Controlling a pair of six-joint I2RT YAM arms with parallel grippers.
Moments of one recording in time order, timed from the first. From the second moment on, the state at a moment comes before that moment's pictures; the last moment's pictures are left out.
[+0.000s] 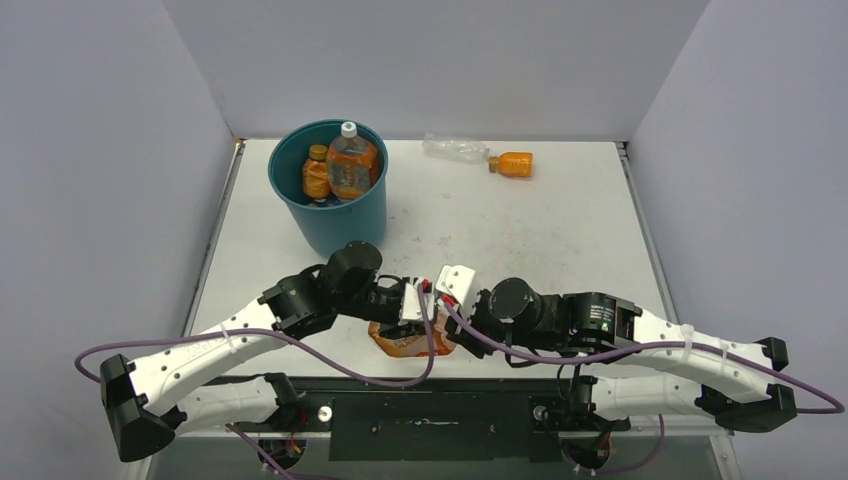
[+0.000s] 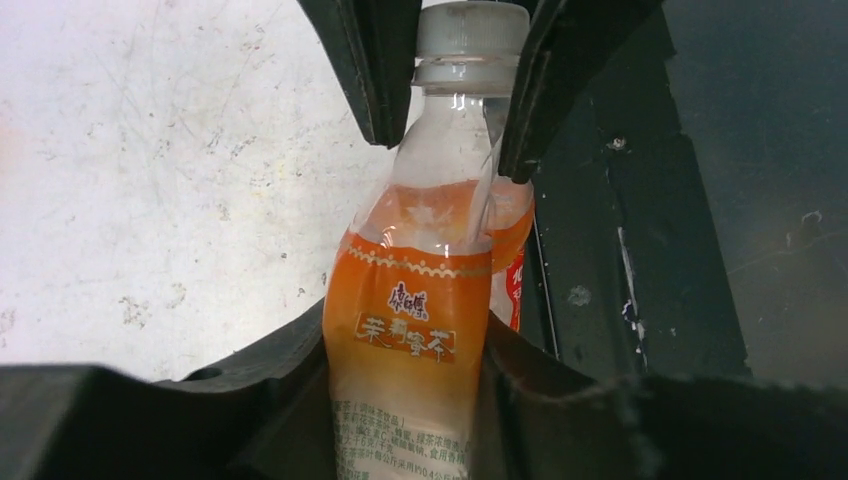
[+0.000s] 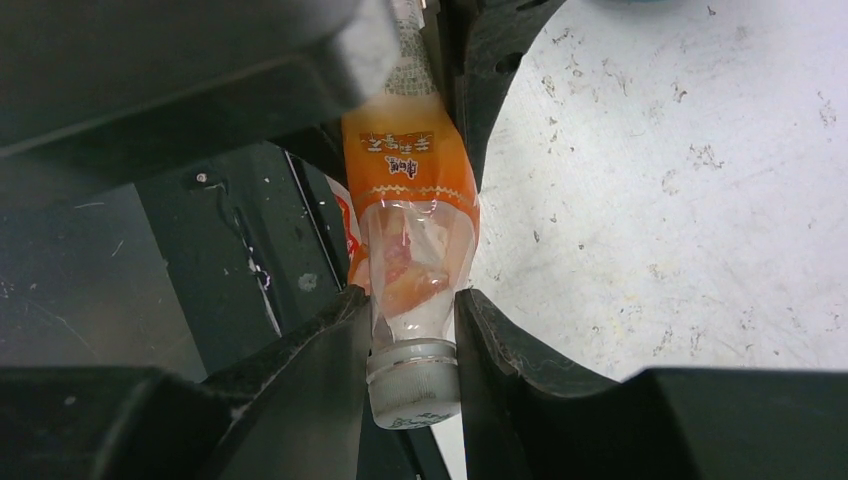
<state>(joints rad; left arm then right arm) -0.98 1.05 0.97 -0.49 0.53 0.48 1.31 0.99 1.18 -0.82 0.14 0.03</state>
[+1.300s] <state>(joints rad) -0.79 0.74 0.63 0.63 0.33 -0.54 1.33 0.64 0.54 0.29 0.32 0.18</state>
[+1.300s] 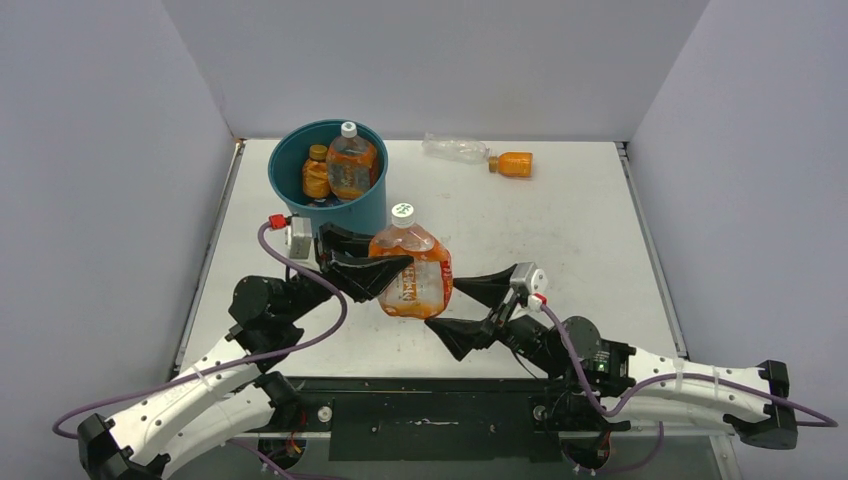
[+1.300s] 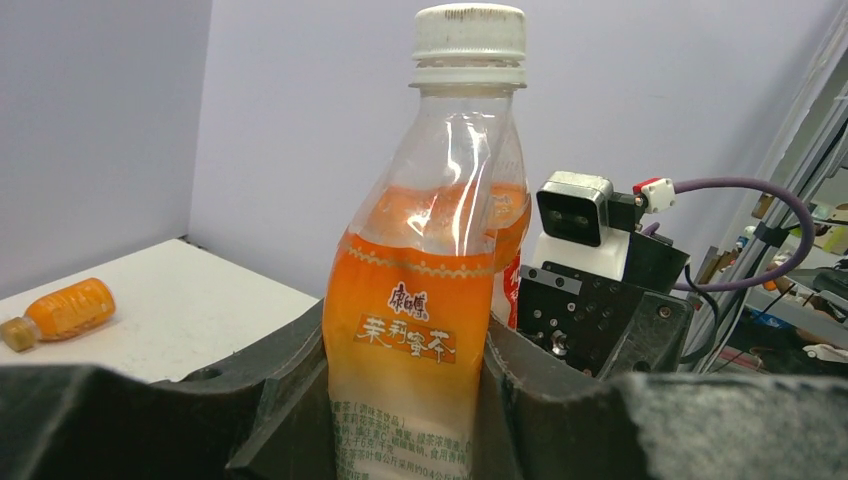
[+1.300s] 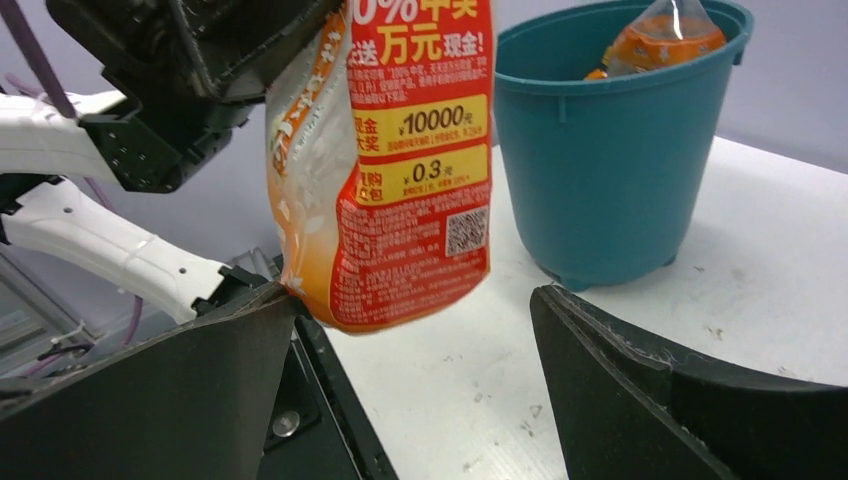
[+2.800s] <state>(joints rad) -0.90 0.65 0.59 0.68 0.20 -0.54 1.06 0.64 0.75 0.27 -0.07 0.39</state>
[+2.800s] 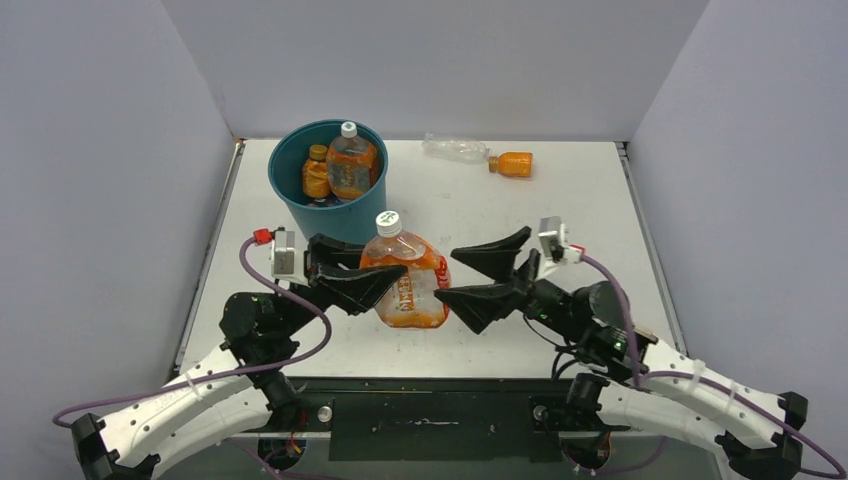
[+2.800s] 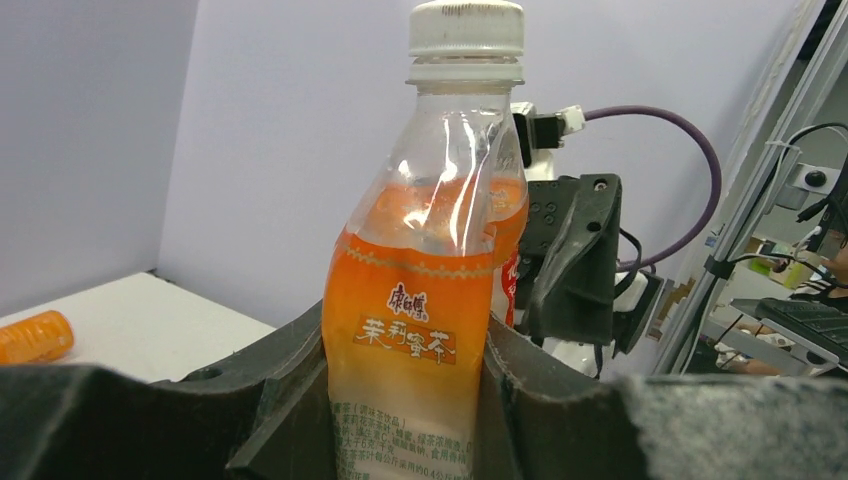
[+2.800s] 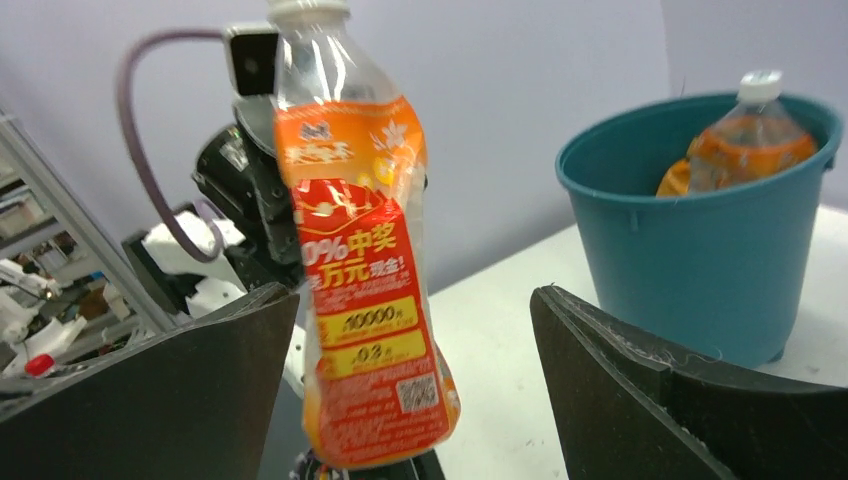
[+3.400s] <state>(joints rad) -0.90 0.68 0.60 0.67 0.24 -0.58 1.06 0.89 0.66 0.54 -0.26 0.55</state>
